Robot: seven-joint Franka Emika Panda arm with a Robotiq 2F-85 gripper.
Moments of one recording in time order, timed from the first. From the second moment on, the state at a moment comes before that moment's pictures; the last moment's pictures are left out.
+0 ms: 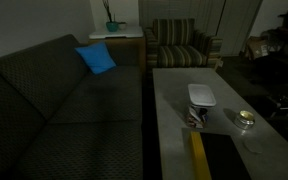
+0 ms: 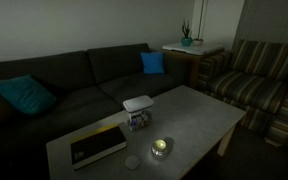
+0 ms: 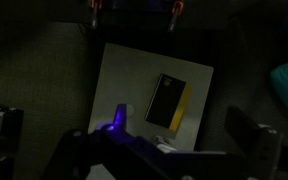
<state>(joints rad) 0.02 -0.38 -0.03 -2.08 0.05 1.47 -0.04</state>
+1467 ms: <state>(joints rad) 0.03 -0.37 -0.02 -2.11 0.05 1.58 -0.09</state>
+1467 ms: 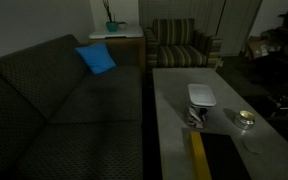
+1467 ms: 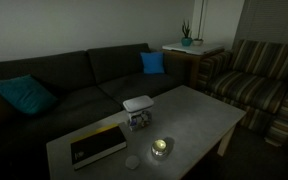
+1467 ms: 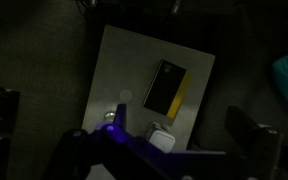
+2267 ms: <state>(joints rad) 0.05 -0.25 0.00 -2.14 0.05 1.79 -0.07</state>
